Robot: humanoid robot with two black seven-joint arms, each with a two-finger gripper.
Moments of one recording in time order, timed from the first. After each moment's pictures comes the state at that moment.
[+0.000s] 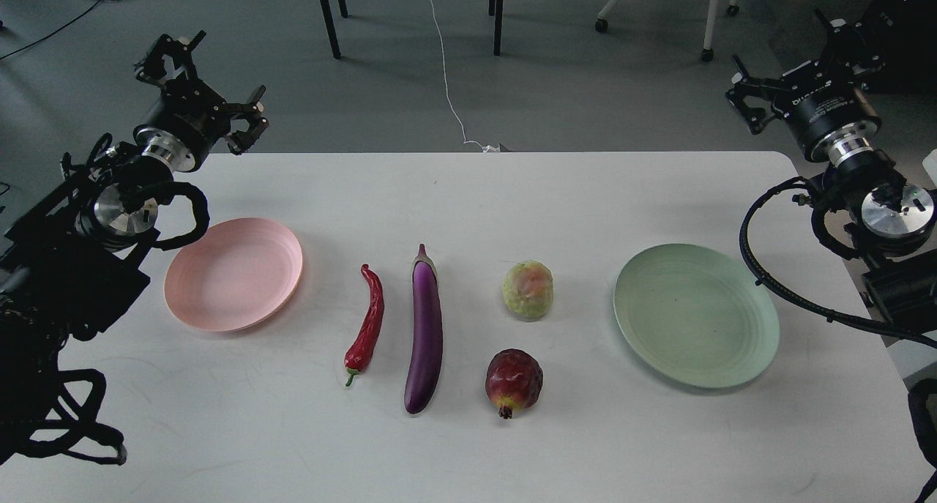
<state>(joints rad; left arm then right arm) -0.89 0.29 -0.82 -0.38 -0.14 -0.49 -0.12 0.81 -0.41 0.87 0.58 0.38 0.49 0.03</state>
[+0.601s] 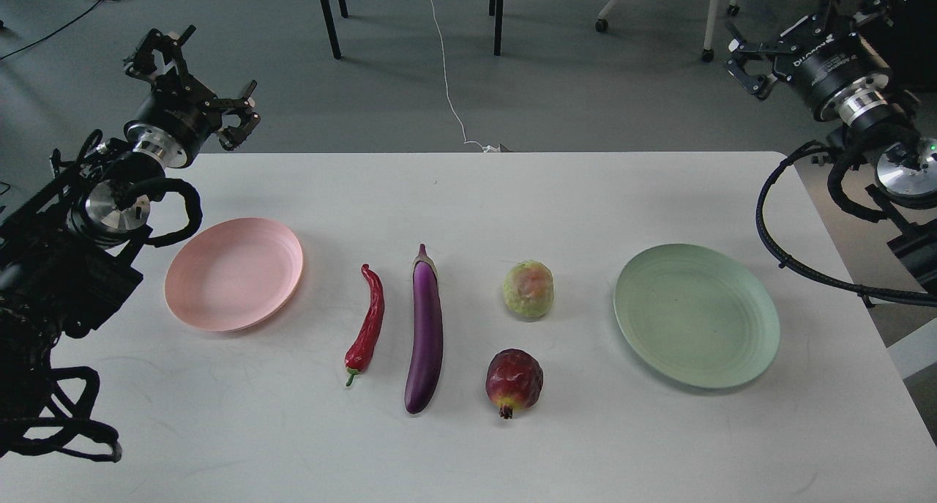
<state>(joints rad) -0.90 0.31 -0.82 -0.37 -0.14 -0.49 -0.12 1.05 -0.51 0.55 0.64 0.30 0.49 0.06</state>
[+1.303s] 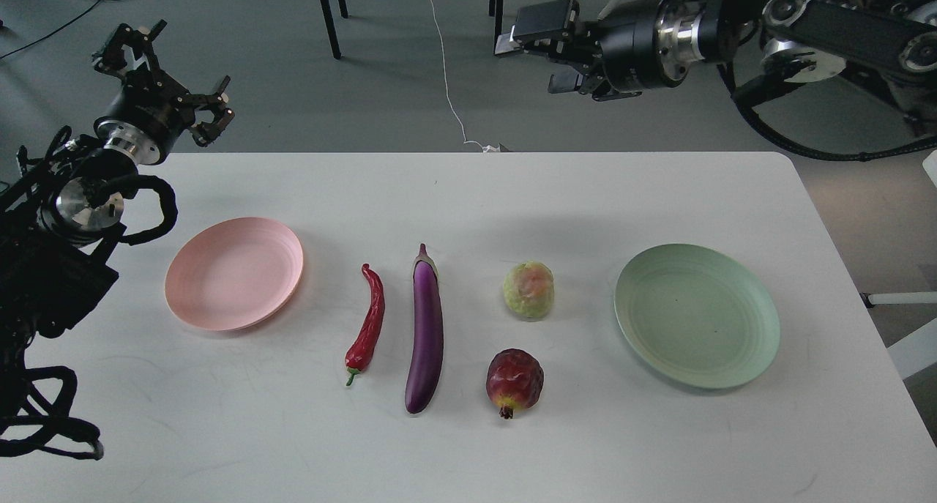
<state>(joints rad) -0.89 0.36 -0.82 -0.37 -0.15 -0.49 -0.14 1.70 -0.37 -0.35 1.02 -0.56 0.49 0.06</state>
